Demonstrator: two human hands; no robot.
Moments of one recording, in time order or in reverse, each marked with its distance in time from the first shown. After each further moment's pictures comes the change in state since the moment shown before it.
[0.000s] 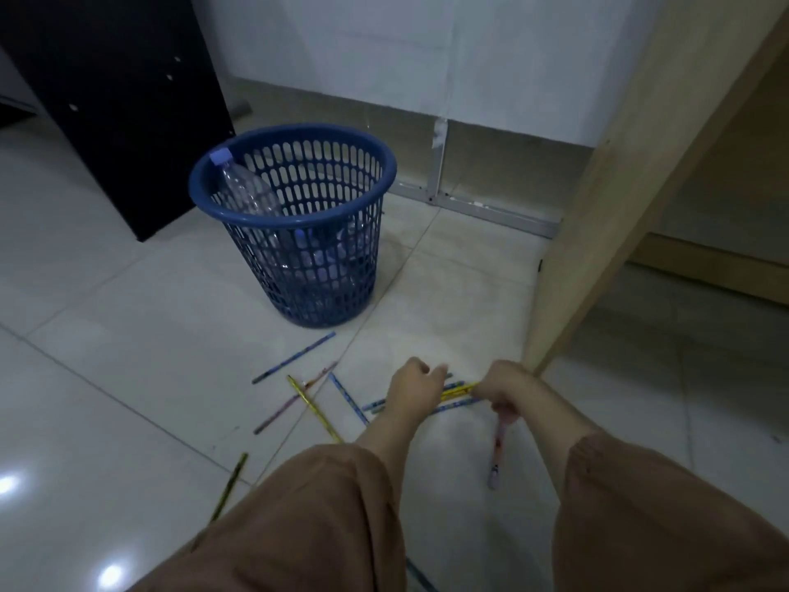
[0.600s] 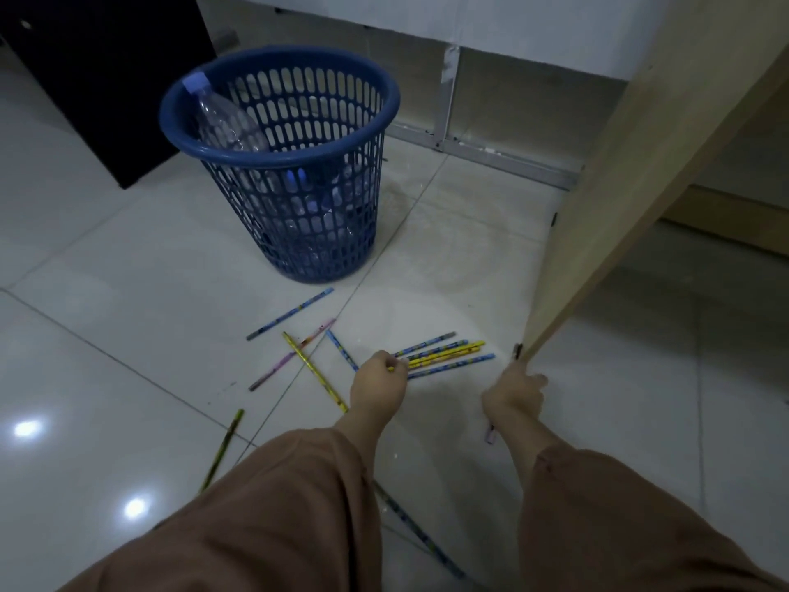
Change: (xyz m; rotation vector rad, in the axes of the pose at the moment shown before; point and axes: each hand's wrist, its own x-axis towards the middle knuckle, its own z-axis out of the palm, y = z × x) left_hand -0.009 -0.071 -0.002 0.002 0.097 -0.030; right_hand 0.045 0.036 0.104 0.461 0.524 0.334
